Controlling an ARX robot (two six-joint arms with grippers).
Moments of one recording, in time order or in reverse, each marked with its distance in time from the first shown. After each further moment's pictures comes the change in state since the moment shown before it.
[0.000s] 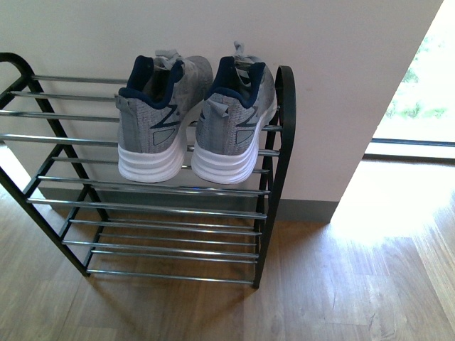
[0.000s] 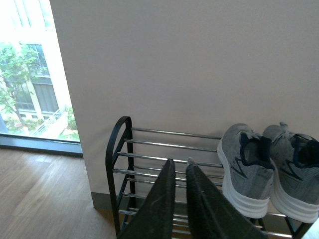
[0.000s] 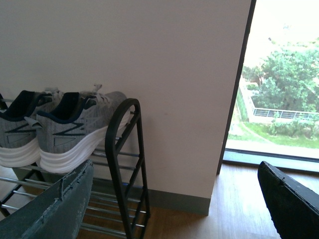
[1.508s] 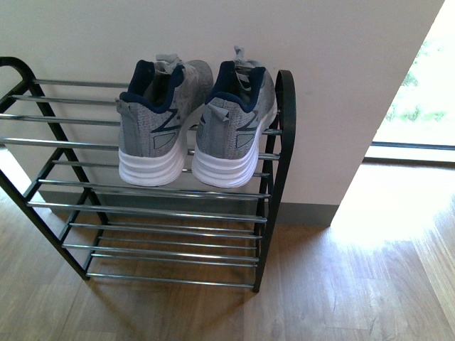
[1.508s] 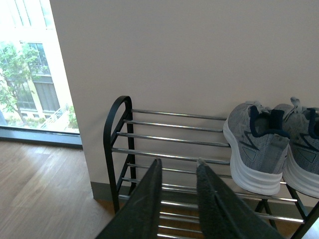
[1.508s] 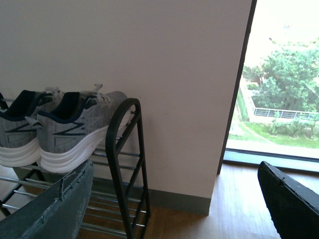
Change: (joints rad) left arm 0.002 -0.160 -0.219 0.057 0.001 0.006; right arm 0.000 0.000 0.000 0.000 0.000 0.000
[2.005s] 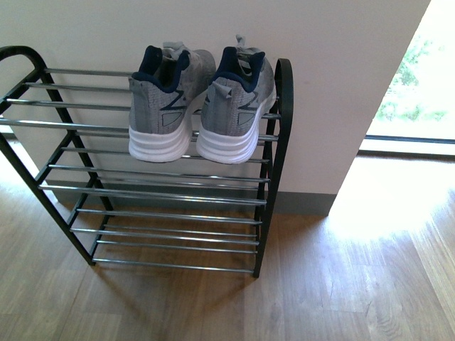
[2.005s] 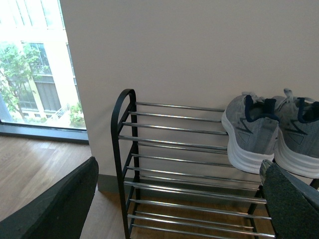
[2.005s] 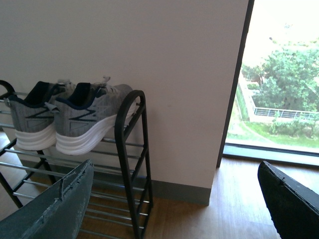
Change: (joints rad) left arm 0.000 0.000 0.000 0.000 0.000 0.002; right arm 0.000 0.000 0.000 0.000 0.000 0.000
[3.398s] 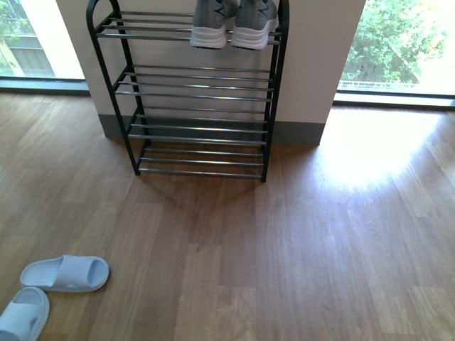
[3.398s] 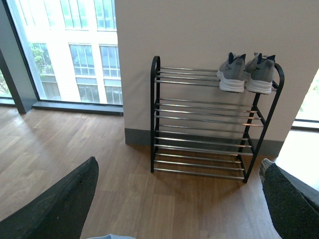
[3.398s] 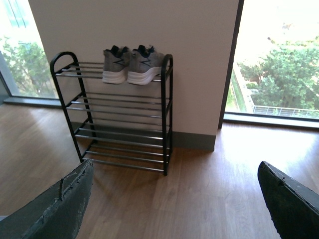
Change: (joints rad) left arm 0.000 0.000 0.000 0.000 0.001 0.001; right arm 0.001 -0.001 0.000 0.000 0.003 0.000
